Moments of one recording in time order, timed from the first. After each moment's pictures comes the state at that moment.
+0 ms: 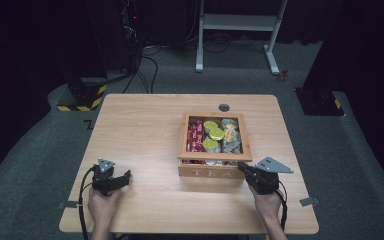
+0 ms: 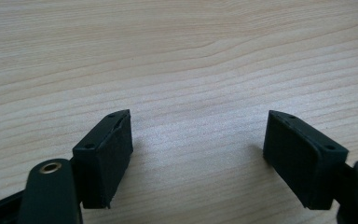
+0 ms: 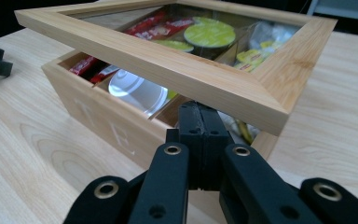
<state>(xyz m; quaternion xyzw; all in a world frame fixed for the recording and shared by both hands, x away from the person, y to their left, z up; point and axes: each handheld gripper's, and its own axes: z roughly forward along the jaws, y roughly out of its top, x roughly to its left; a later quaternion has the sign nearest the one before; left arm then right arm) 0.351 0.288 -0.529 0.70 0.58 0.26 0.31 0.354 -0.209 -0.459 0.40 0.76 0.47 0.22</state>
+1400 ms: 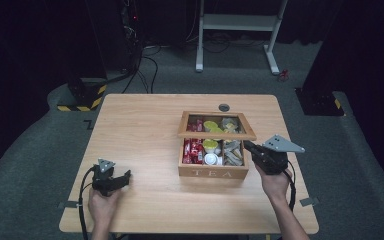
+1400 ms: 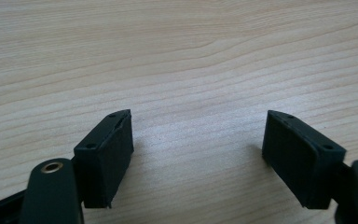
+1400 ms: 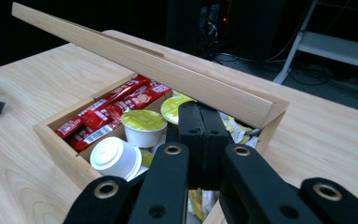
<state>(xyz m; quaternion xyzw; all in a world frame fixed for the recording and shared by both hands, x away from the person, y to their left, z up) 0.351 0.288 -0.529 0.70 0.58 0.26 0.31 0.381 -0.214 -0.396 0.36 0.75 0.49 0.26</state>
